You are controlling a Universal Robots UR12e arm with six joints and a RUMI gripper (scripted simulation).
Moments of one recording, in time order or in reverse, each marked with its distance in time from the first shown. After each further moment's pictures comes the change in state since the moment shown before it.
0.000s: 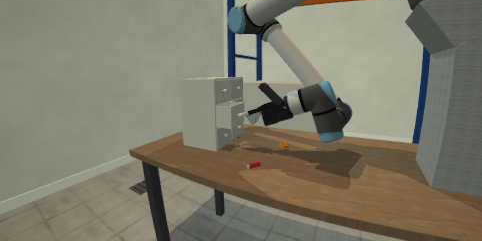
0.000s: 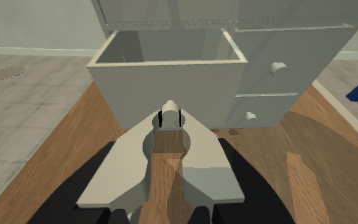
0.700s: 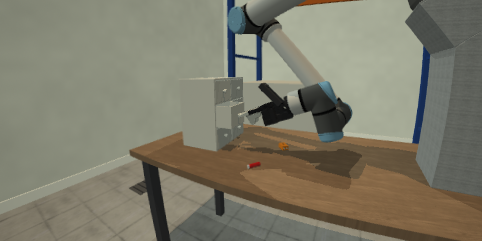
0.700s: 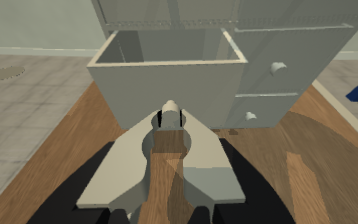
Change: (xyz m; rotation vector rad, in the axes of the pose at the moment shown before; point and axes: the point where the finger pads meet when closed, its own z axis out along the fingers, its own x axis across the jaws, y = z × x) arm 0.000 0.000 0.000 0.000 0.000 0.000
